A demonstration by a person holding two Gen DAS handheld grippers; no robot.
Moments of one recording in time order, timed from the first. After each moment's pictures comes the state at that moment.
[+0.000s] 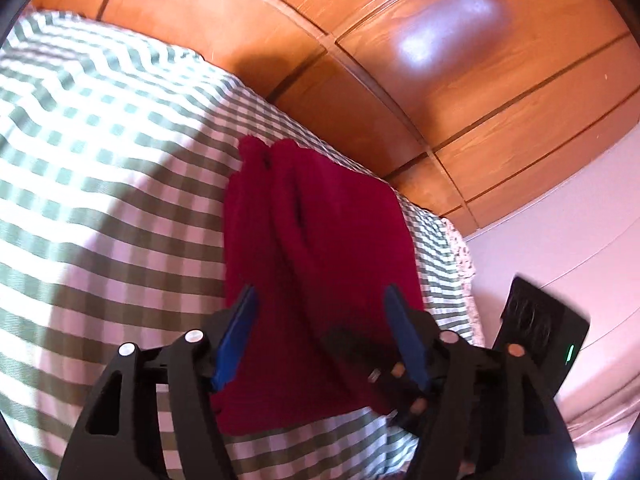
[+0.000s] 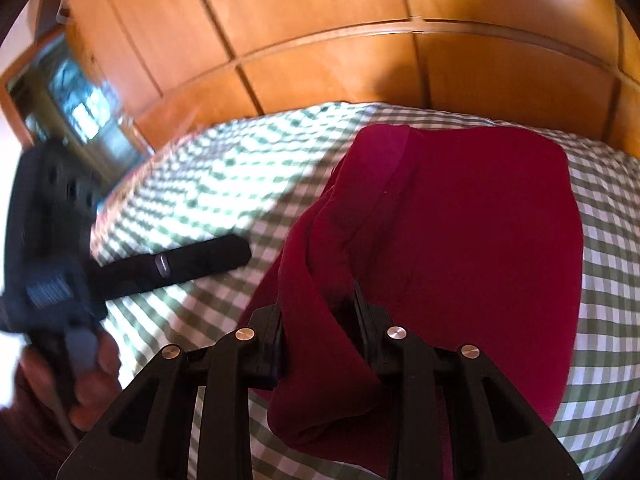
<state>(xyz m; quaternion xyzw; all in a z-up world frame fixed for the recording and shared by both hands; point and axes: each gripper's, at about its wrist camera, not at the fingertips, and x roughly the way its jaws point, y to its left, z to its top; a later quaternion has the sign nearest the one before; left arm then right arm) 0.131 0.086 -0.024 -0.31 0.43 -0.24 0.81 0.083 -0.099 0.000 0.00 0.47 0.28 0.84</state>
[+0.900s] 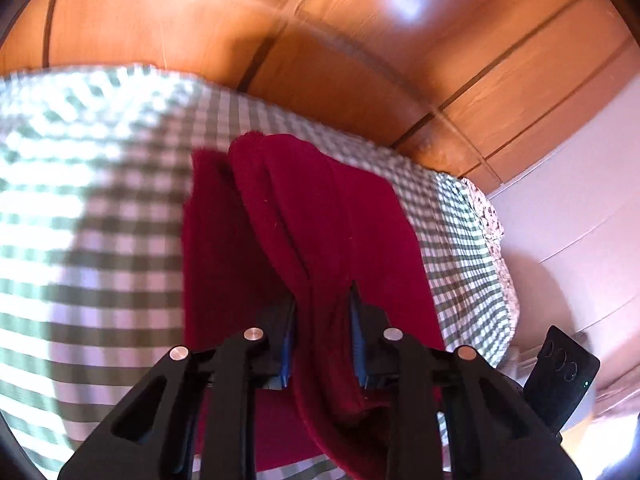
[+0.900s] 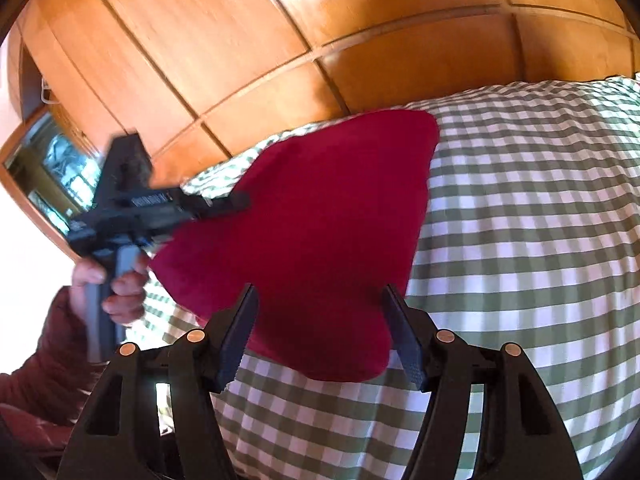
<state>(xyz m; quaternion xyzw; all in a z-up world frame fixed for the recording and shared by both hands) 0.172 0.024 0.012 -0.19 0.46 -0.24 0.83 0.047 -0.243 0.002 0.13 0.45 0.25 0.85</state>
